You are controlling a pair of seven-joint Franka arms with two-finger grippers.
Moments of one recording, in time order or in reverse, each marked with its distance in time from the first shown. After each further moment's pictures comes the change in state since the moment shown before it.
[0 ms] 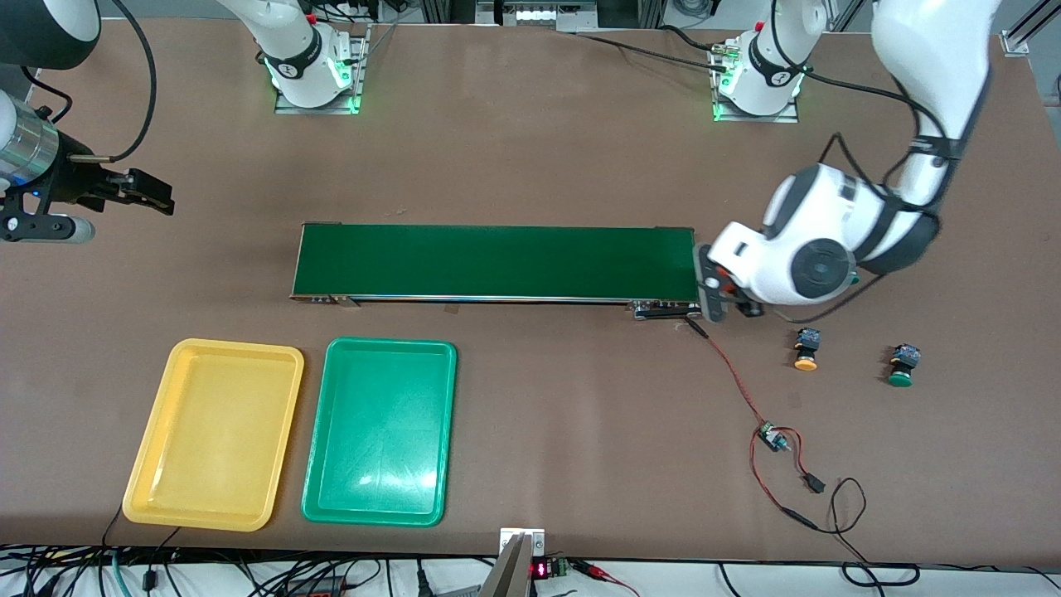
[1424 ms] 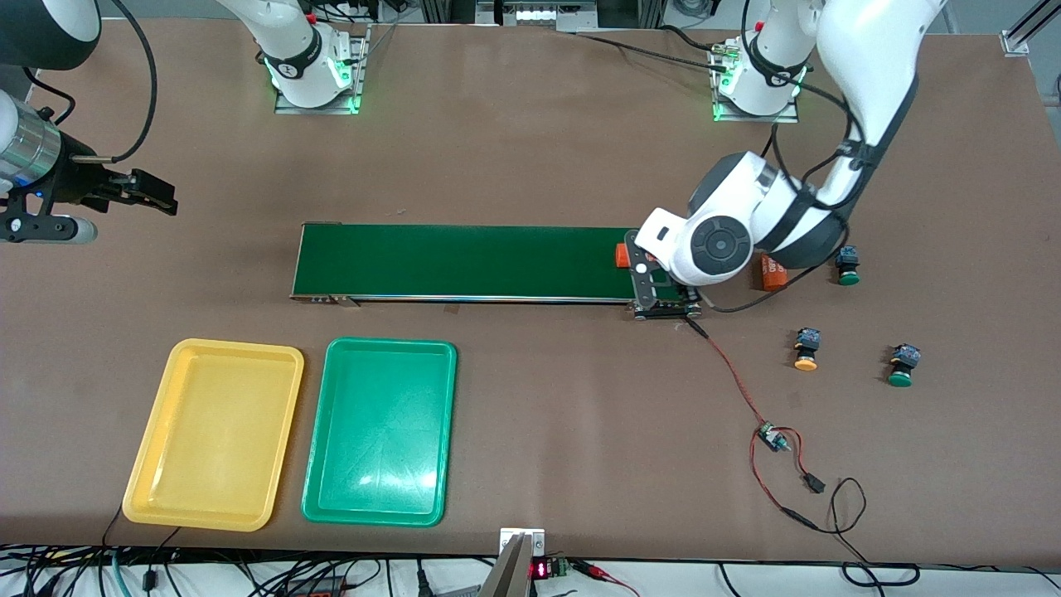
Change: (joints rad) left arm -0.095 0.029 -0.003 0.077 0.021 -0.074 -0.344; right arm 0.001 0.003 0.000 0.000 0.013 0.000 0.000
